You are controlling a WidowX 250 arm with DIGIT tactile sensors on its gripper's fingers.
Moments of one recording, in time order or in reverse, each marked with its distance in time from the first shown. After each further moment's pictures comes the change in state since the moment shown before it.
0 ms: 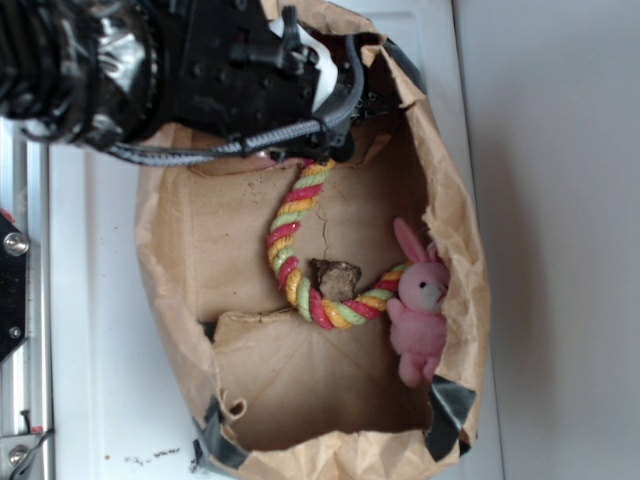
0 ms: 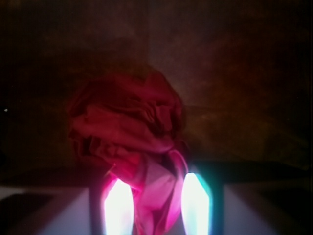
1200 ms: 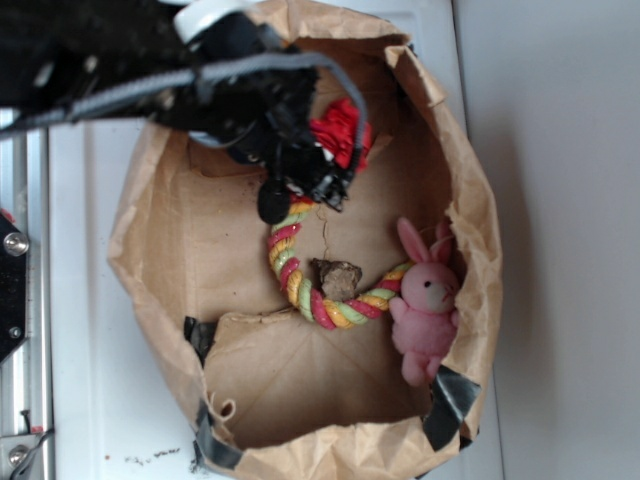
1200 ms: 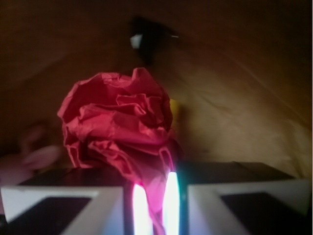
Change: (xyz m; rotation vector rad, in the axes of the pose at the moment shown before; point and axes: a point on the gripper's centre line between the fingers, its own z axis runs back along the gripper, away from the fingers) arm -0.020 -0.023 0.062 -0.454 0.233 -0.680
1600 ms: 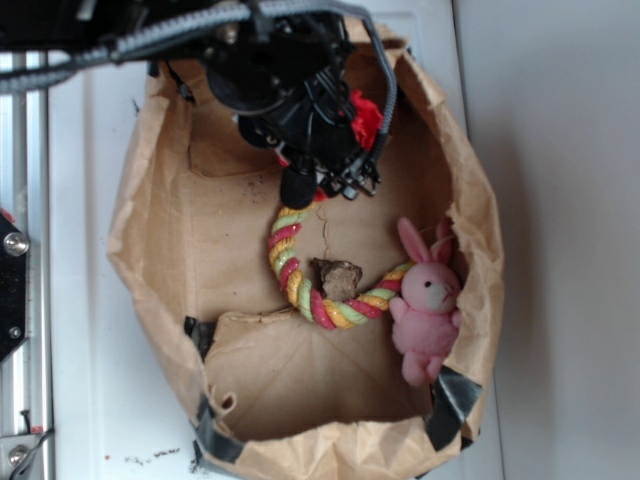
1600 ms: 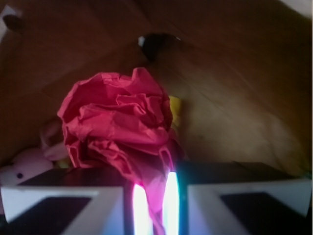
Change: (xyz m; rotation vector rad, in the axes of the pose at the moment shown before) arm -0.005 -0.014 0.021 0.103 0.138 0.002
